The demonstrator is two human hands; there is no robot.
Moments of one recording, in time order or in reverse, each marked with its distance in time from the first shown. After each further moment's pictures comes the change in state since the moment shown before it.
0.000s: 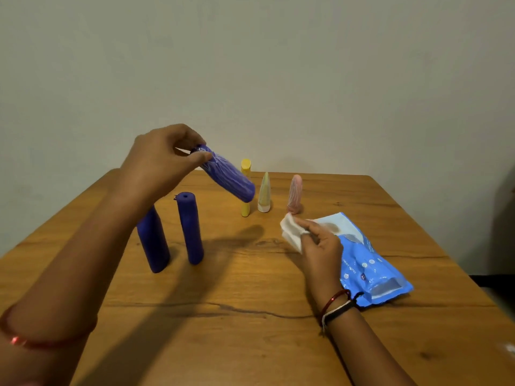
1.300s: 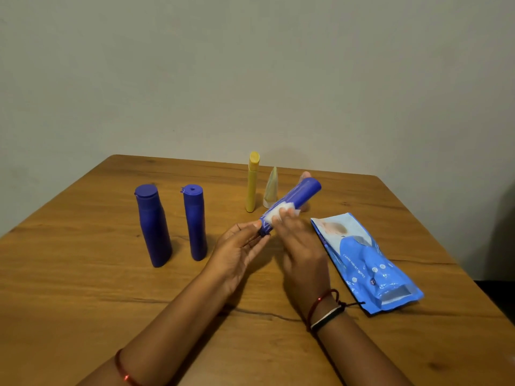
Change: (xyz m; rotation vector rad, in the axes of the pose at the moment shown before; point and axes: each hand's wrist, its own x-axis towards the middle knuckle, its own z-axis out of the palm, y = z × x) left_hand -0.074 -0.036 0.147 -1.536 -0.175 -0.788; right_hand -0.010 0.025 0.020 -0.578 -0.202 -0.707
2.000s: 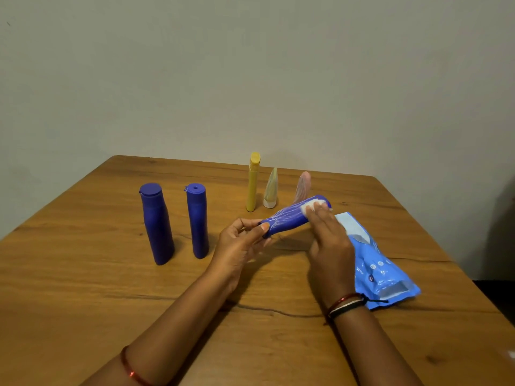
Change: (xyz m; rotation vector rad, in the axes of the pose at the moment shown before) left_hand -0.008 0.002 0.000 0.243 -0.017 0.084; right_hand 0.006 0.025 -0.022 -0.131 0.093 0.211
